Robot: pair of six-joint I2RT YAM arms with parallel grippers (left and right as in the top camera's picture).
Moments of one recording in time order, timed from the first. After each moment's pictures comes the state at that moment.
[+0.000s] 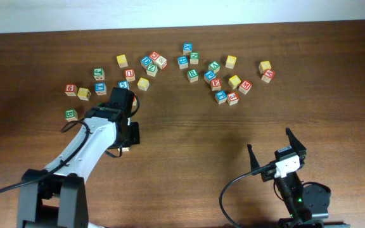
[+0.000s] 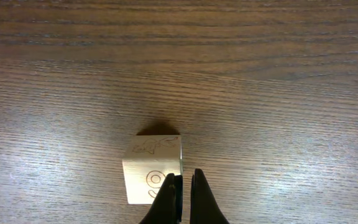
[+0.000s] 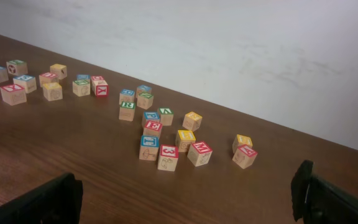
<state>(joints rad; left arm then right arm) -0.21 1.66 1.03 -0.80 -0.09 -0.28 0.01 0.01 0.01 -0.05 -0.26 -0.21</state>
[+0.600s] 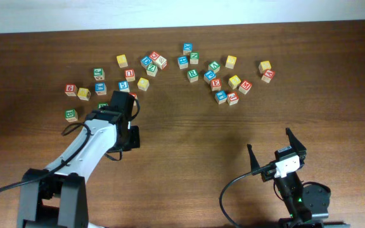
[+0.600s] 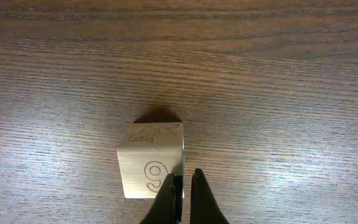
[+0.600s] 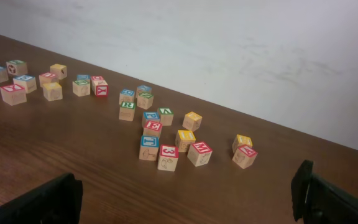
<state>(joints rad) -0.21 1.66 0.99 -0.80 -0.08 -0.29 0.01 0.01 0.01 -0.05 -0.26 -0.21</state>
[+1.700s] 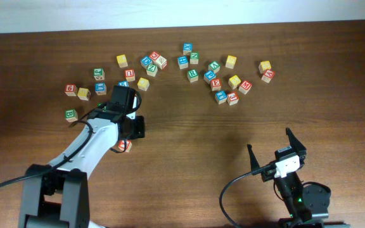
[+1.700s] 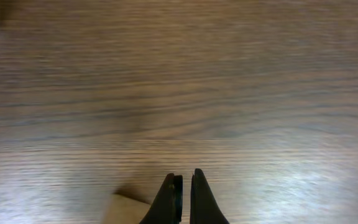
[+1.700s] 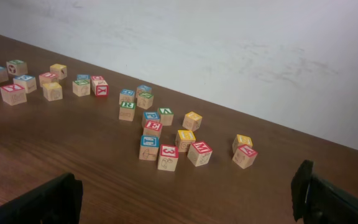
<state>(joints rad) -0.22 1.68 0.99 -0.58 -0.02 -0.23 0.01 0.01 0.01 -0.05 -0.26 -0.21</state>
